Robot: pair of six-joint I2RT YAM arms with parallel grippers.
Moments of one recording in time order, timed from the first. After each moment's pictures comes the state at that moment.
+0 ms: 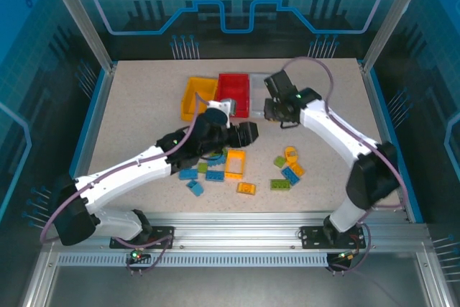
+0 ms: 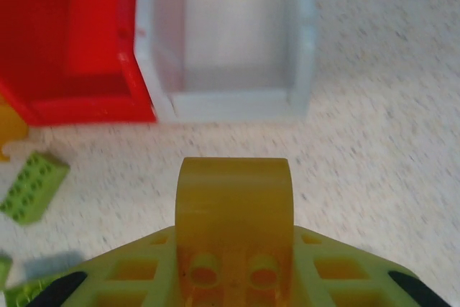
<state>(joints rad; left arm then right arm) -0.83 1.31 1.10 -0.27 -0.06 -0.82 0.49 1.70 1.49 -0.83 0.20 0.55</state>
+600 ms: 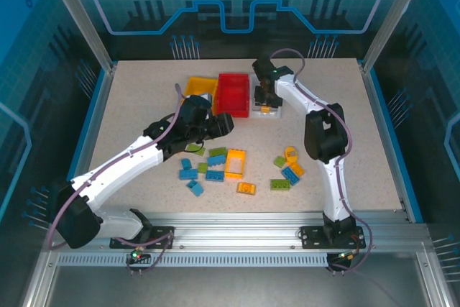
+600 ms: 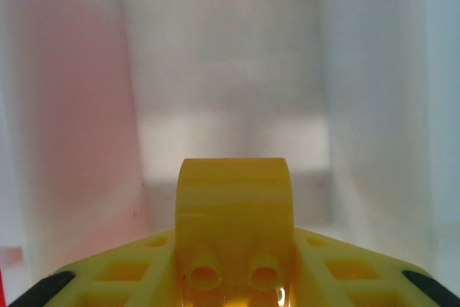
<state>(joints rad) -0.64 1.31 1.11 -0.51 -0.03 -0.82 0.39 2.28 2.02 -0.96 0.14 0.53</state>
